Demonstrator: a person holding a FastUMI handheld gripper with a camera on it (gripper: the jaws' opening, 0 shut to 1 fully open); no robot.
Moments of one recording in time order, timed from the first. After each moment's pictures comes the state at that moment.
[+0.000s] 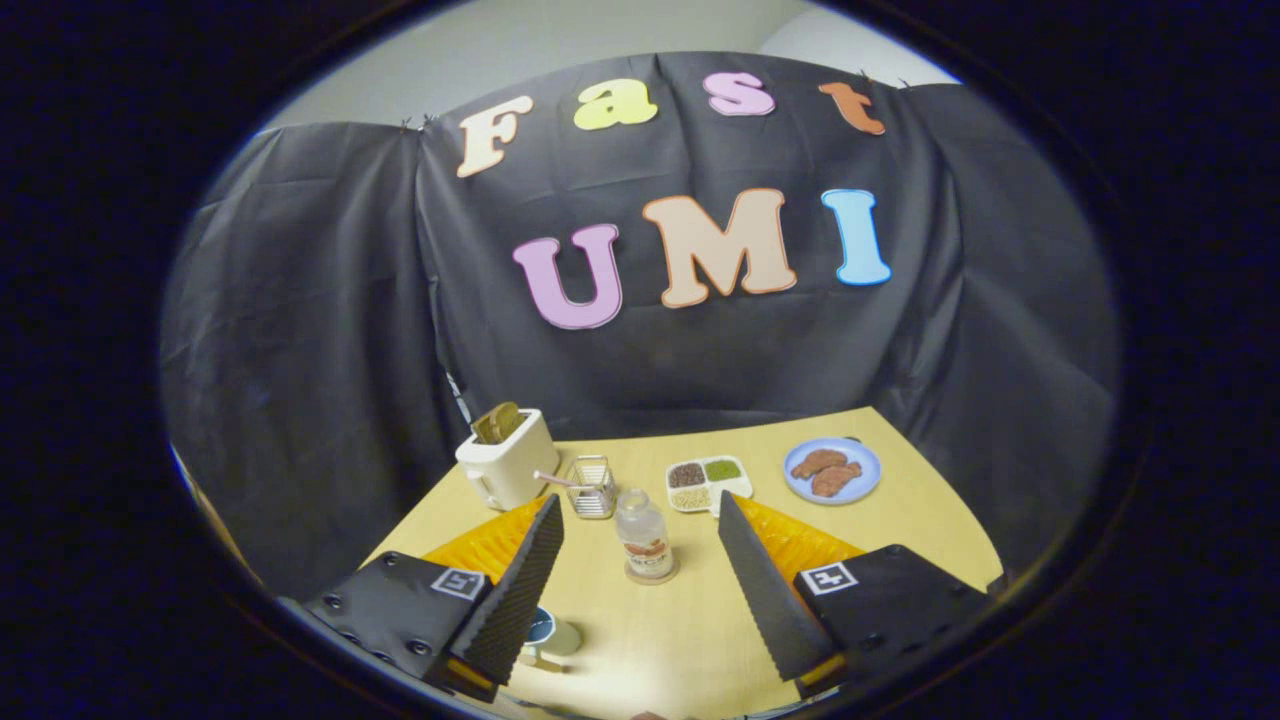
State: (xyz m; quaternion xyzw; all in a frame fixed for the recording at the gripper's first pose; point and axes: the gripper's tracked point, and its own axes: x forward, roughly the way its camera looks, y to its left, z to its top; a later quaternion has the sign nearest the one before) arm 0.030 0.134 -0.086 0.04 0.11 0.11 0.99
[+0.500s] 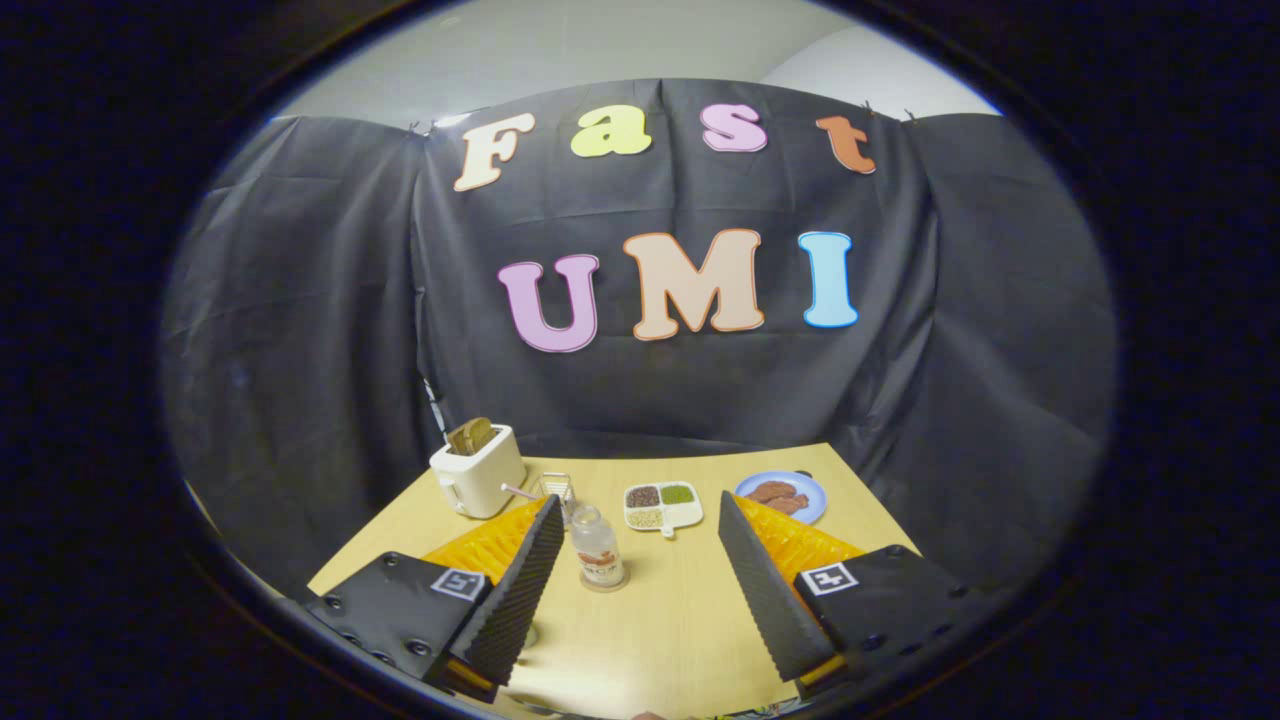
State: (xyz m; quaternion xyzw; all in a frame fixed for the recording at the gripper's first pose) arm 0.005 0.088 -0.063 0.00 0.09 0.09 0.99
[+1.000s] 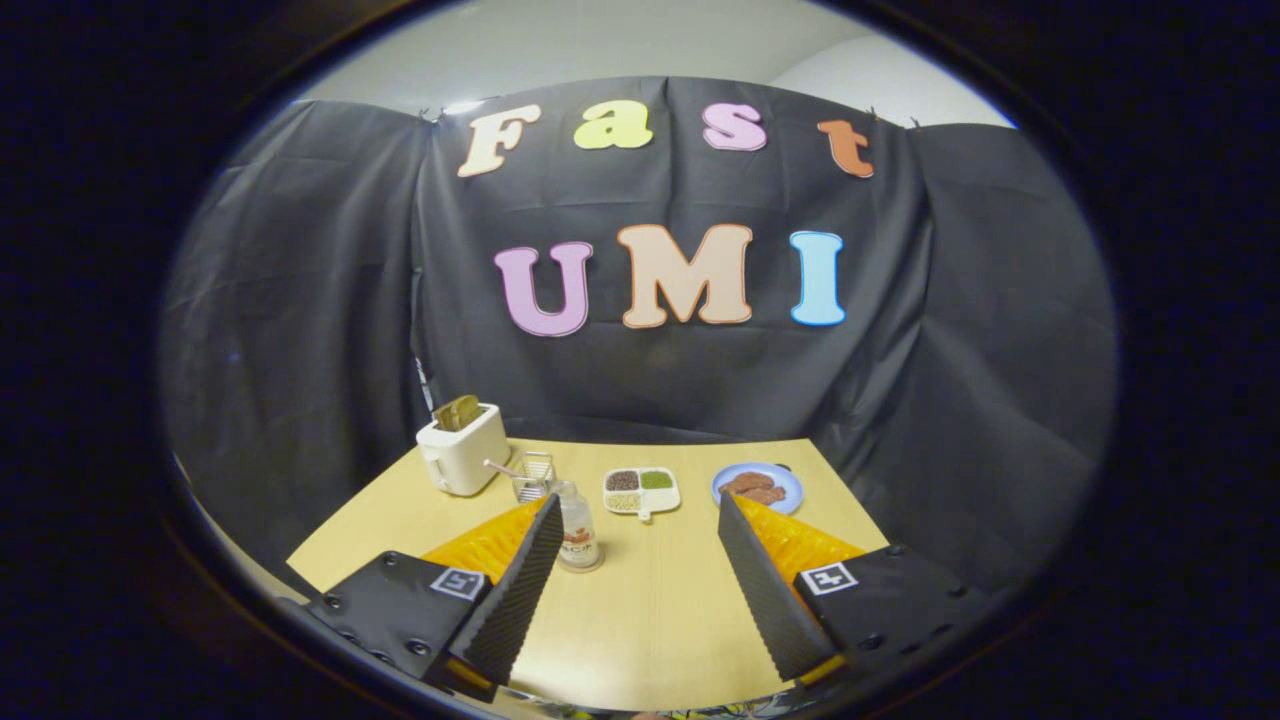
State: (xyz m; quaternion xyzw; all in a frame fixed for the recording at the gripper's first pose) arm -0.010 0.066 -0.074 -0.01 0.09 0.08 0.99
